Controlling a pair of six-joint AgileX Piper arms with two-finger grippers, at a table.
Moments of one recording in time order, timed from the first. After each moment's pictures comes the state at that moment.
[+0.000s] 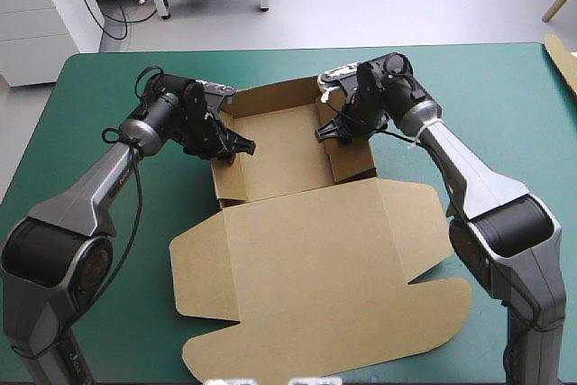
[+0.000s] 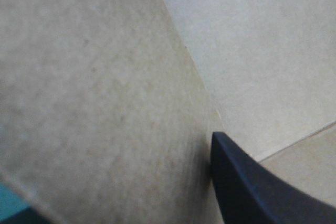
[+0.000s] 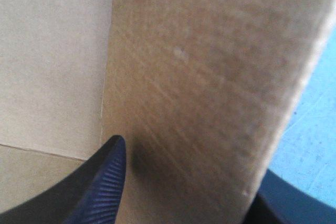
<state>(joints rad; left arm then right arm) -0.35 1.88 -1.67 -0.05 1.13 -0.03 0.42 2.04 -1.98 0.01 1.19 -0.03</state>
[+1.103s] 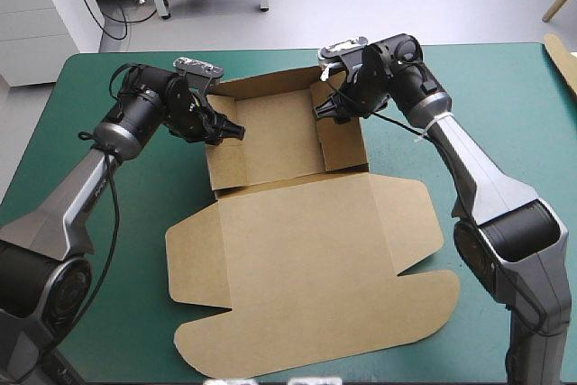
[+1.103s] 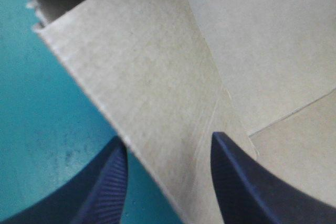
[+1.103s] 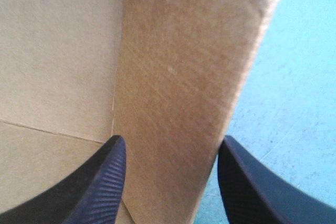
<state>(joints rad) -0.35 1.76 -1.67 0.03 1.07 -0.02 0.42 2.02 -2.10 0.00 1.20 -0.03</state>
